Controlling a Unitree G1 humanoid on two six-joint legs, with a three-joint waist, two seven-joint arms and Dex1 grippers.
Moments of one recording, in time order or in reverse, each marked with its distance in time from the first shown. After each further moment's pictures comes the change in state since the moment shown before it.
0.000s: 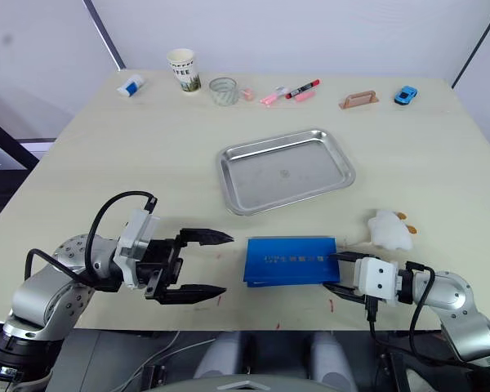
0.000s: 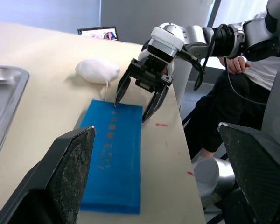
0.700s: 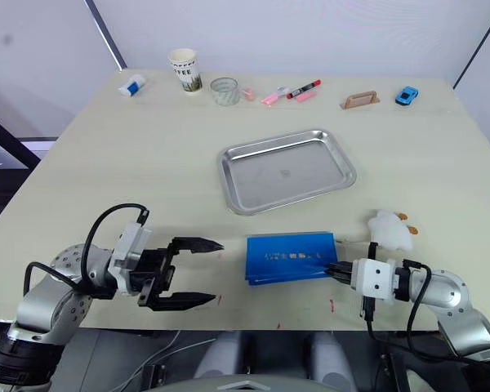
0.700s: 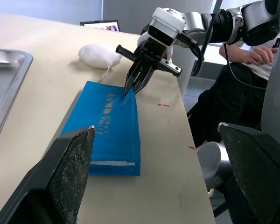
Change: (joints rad) left arm 0.058 -0.022 0.000 0.145 0.060 -0.192 -0.111; right arm -0.036 -0.013 0.027 0.038 -0.011 -0.061 -0.019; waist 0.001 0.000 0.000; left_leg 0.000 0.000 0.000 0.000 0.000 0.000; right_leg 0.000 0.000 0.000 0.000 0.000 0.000
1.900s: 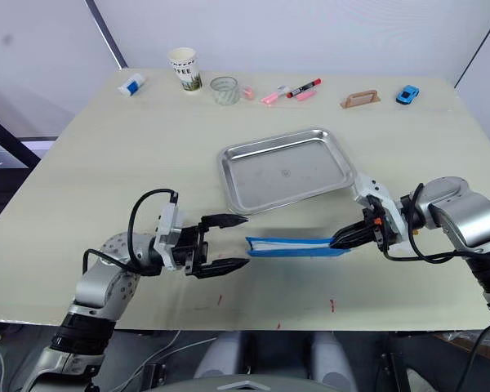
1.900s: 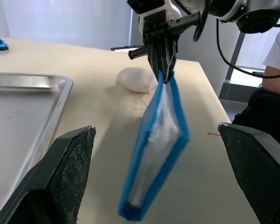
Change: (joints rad) left arm -0.211 -0.218 -0.128 0.189 0.120 -0.075 0.129; right arm -0.677 -0.203 0.210 0.143 0.359 0.983 0.483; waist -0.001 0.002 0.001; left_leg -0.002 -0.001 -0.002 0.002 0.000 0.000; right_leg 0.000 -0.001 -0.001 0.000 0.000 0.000
